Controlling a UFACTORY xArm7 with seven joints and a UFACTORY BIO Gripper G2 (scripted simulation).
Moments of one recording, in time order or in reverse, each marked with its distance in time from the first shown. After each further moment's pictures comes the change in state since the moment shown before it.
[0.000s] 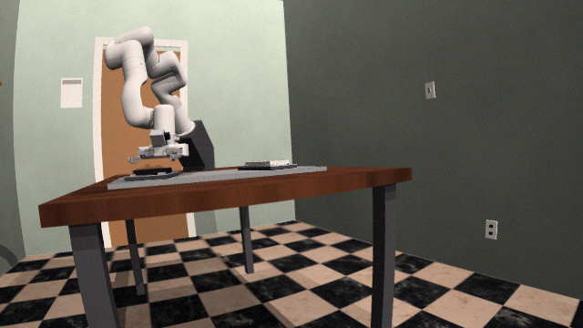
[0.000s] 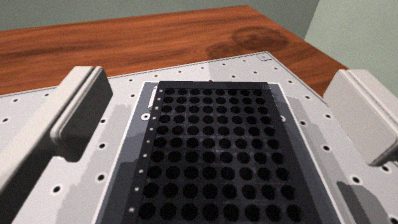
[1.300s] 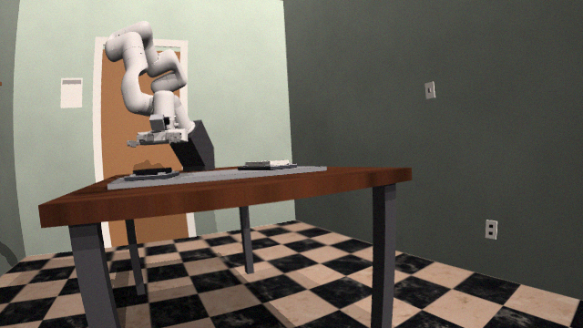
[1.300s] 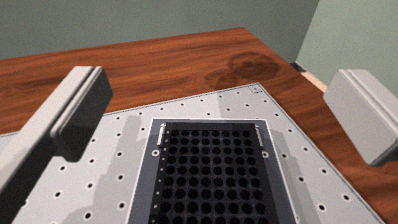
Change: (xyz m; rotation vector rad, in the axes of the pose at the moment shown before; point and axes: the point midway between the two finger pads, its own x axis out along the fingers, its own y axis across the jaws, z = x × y) arm 0.000 0.000 0.047 0.000 0.002 0.000
